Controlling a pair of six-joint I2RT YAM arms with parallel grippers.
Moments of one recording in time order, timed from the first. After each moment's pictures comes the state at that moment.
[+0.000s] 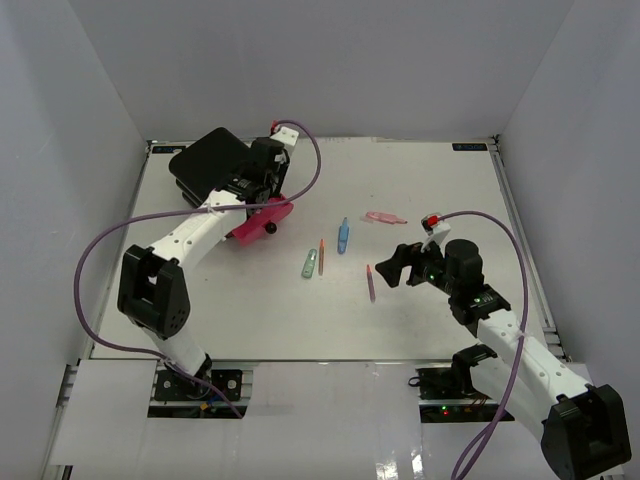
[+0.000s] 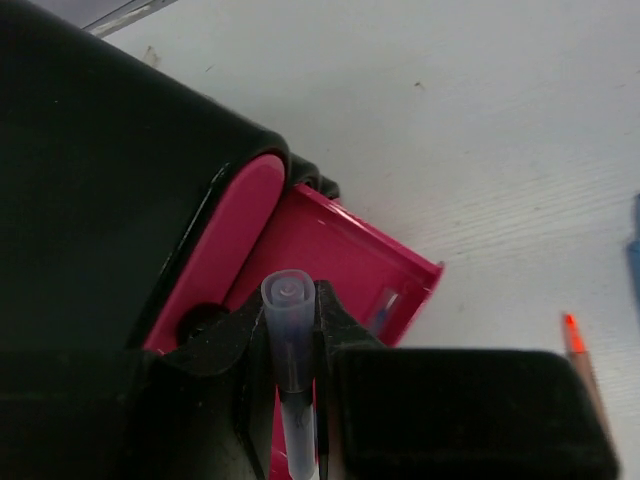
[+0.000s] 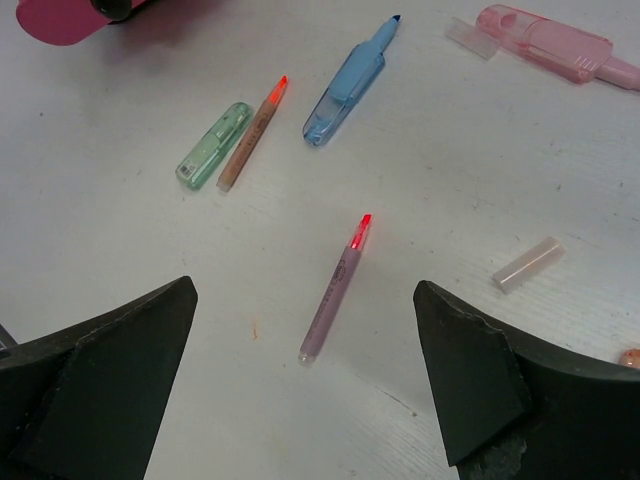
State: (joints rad) left arm -0.49 1.67 1.43 -0.35 -0.34 0.08; right arm 0.38 0.82 0.39 0.05 -0.32 0.28
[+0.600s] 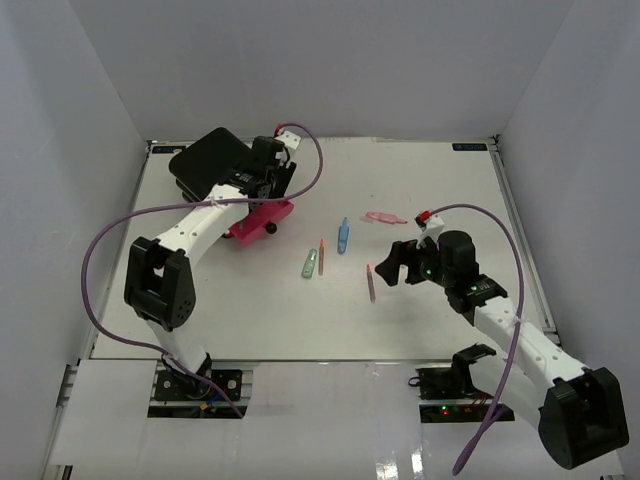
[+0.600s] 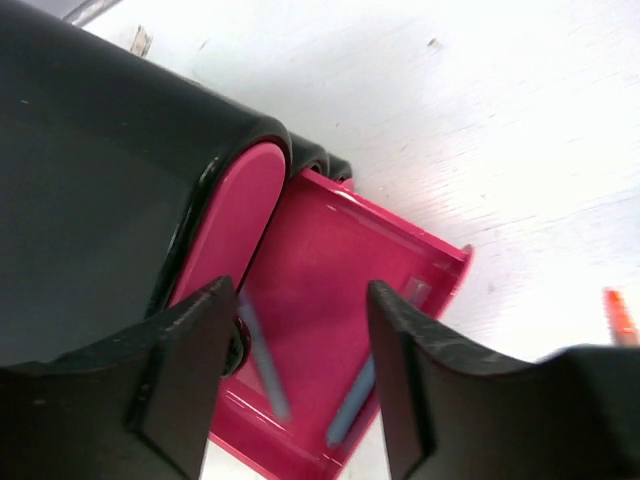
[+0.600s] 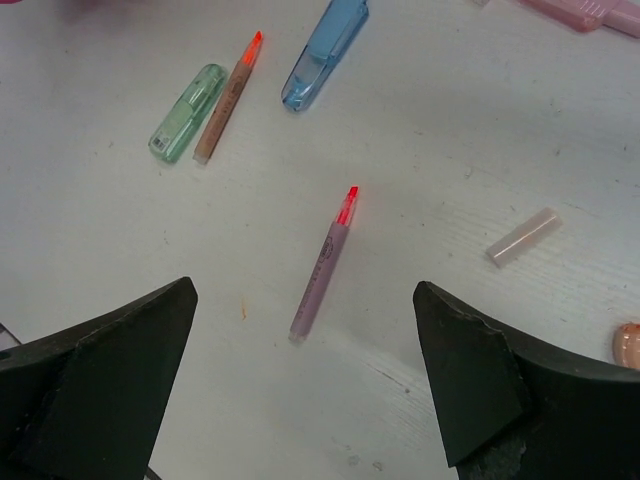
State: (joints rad) left arm -0.46 1.75 1.49 -0.43 -0.34 0.19; right arm 0.38 0.90 0.46 -0.06 -0.32 0.25
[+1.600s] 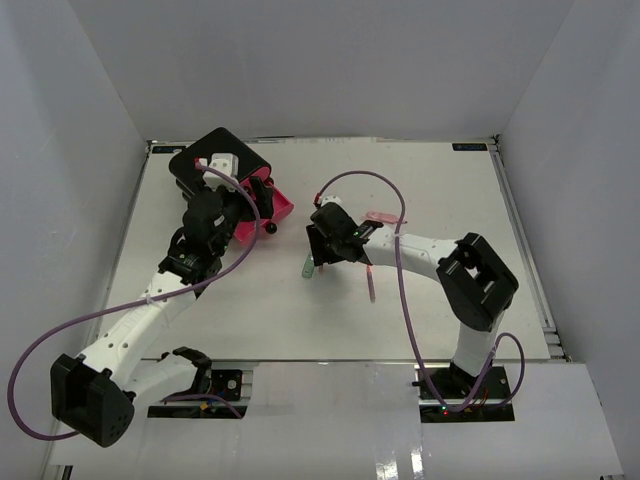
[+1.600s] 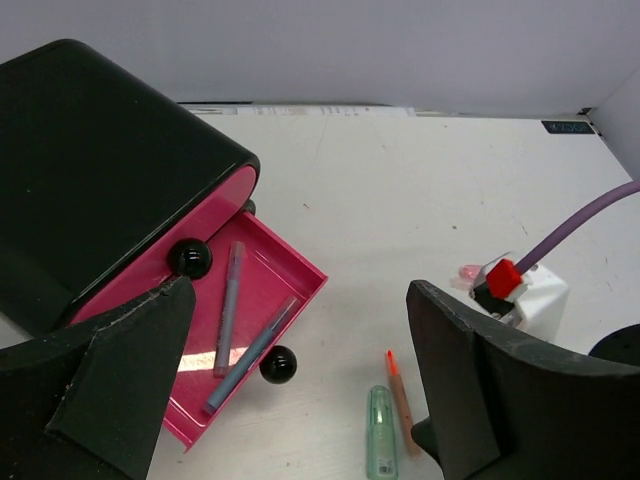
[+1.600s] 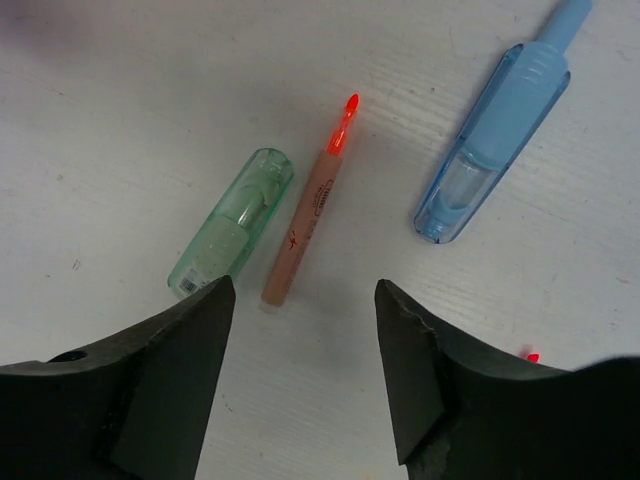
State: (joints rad) left arm -0.45 1.04 0.85 0.09 -0.21 -0.21; right arm 0.87 1.80 1.22 -0.32 0.19 0.43
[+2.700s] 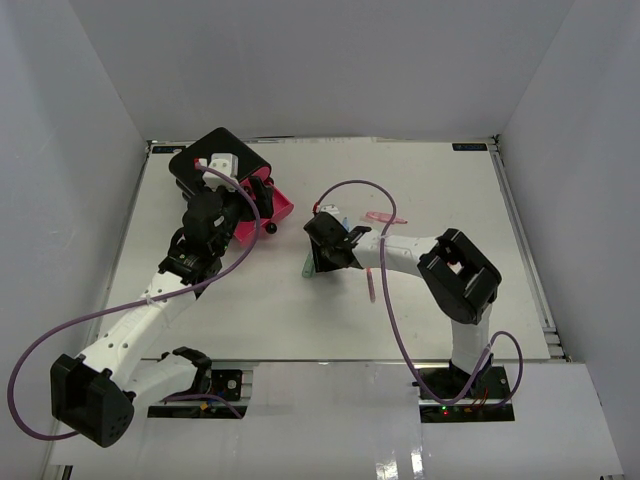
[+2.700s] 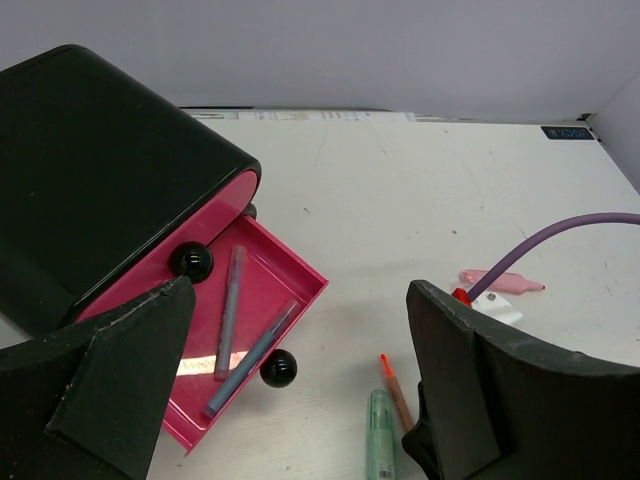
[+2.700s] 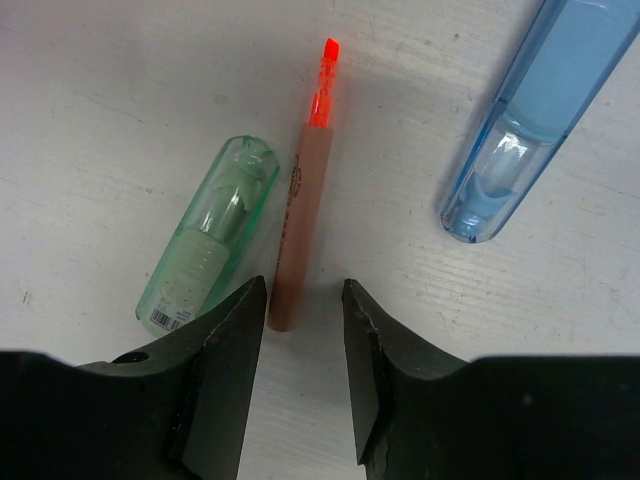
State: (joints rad) left arm -0.45 1.04 0.85 0.11 -0.22 -0.21; right arm 0.89 1.91 1.23 -0.32 0.23 0.53
